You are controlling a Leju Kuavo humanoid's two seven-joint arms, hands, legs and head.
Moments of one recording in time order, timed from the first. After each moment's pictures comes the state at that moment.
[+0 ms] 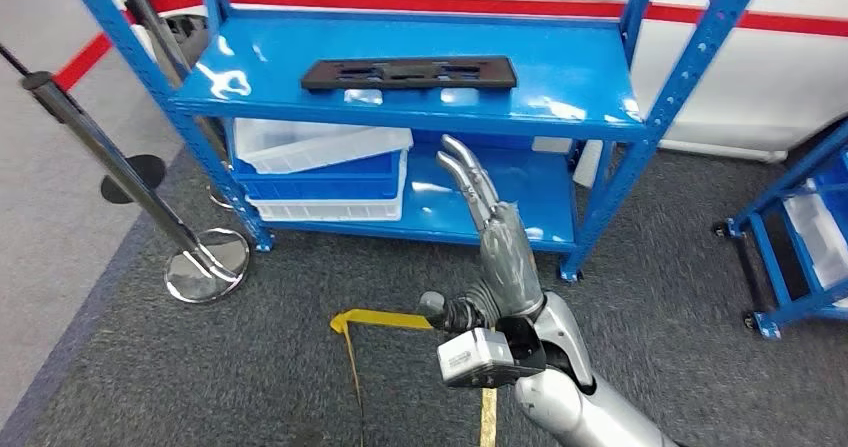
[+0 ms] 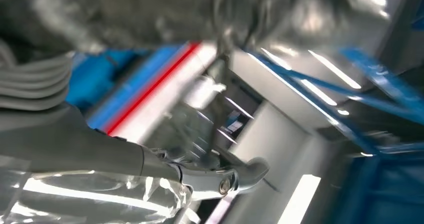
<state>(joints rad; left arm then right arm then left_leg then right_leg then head) -0.11 -0.01 -1.13 -0.22 0.87 0.52 -0.12 -0.41 -0.15 0.78 -1.77 0.39 -0.46 -0.15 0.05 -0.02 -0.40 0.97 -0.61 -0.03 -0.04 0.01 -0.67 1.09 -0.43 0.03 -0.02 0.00</state>
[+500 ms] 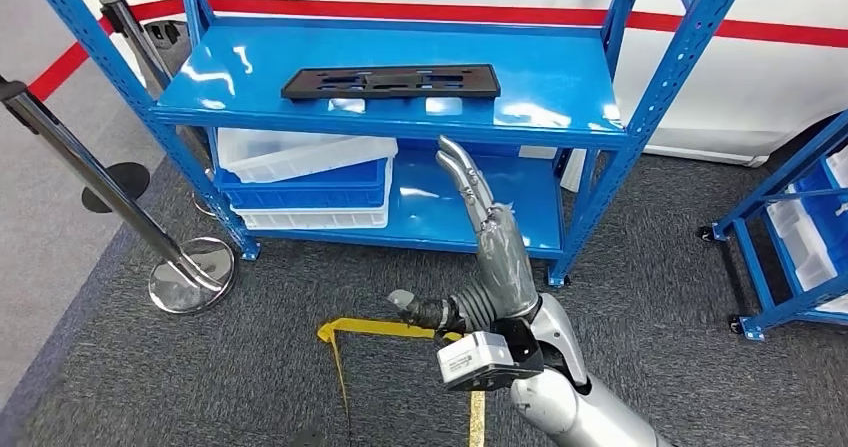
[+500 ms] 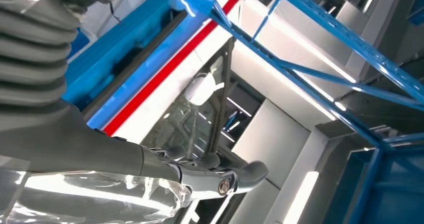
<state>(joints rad) -0.12 0.00 -1.13 -0.22 0.84 0.52 -0.10 -0.40 -0.15 0.78 -1.77 0.37 -0.45 -0.17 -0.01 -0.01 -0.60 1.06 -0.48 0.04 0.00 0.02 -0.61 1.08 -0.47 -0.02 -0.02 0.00</state>
